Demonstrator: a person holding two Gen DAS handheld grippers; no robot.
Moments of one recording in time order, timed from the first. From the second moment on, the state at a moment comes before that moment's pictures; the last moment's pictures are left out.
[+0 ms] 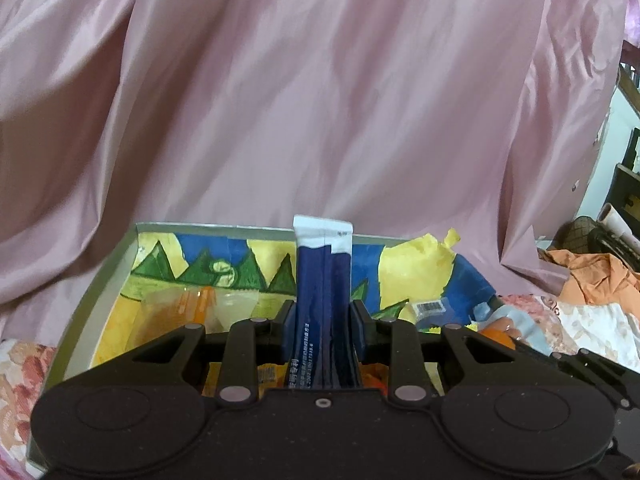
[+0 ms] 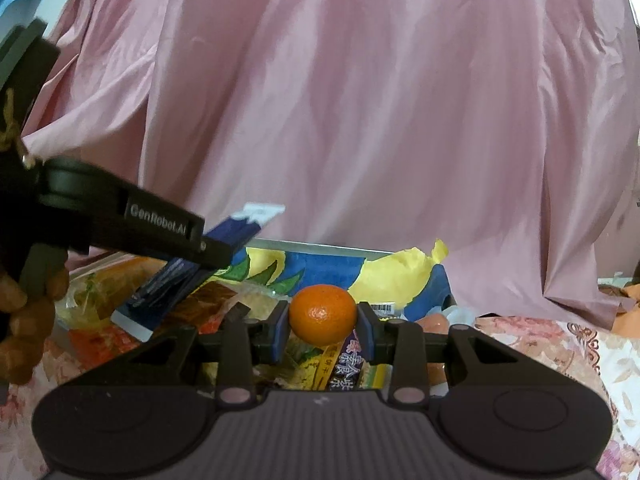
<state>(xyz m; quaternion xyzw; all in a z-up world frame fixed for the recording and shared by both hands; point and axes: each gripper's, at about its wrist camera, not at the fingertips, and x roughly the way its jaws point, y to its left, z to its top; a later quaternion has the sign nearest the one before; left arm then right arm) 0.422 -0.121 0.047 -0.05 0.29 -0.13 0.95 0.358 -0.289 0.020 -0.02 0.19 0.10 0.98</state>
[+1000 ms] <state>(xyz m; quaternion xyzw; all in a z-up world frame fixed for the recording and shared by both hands) 0.397 -0.113 0.065 -0.07 0.28 -0.10 0.95 0.344 -0.293 0.044 0.00 0.18 0.09 0.98</state>
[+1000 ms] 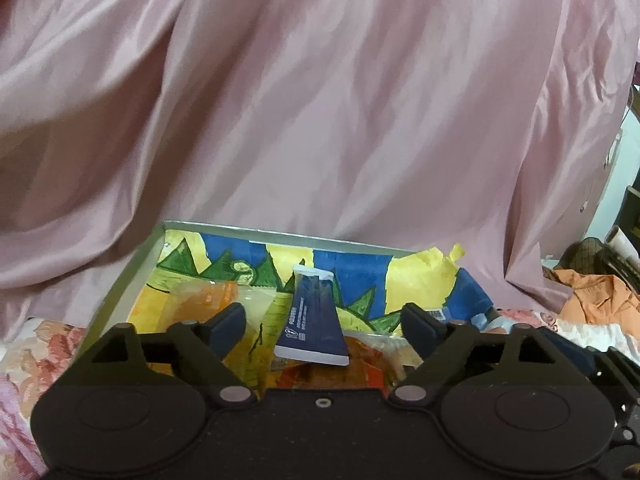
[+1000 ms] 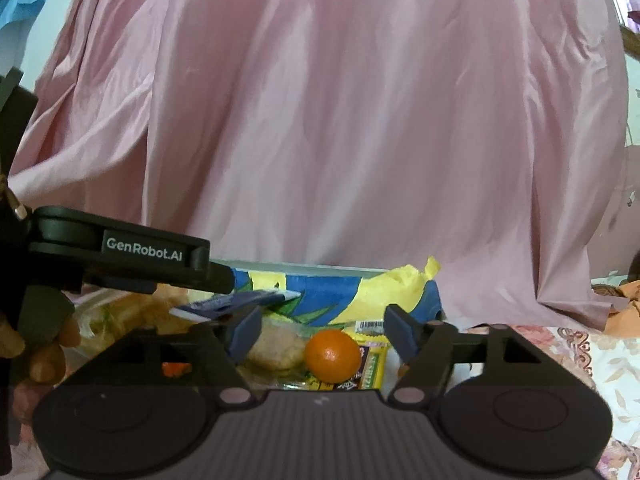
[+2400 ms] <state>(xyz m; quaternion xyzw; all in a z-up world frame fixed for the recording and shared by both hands) 0.240 -0.037 0.117 -0.09 0.18 0.00 0.98 0.215 -0.290 0.115 0.06 0.08 0.07 0.99</state>
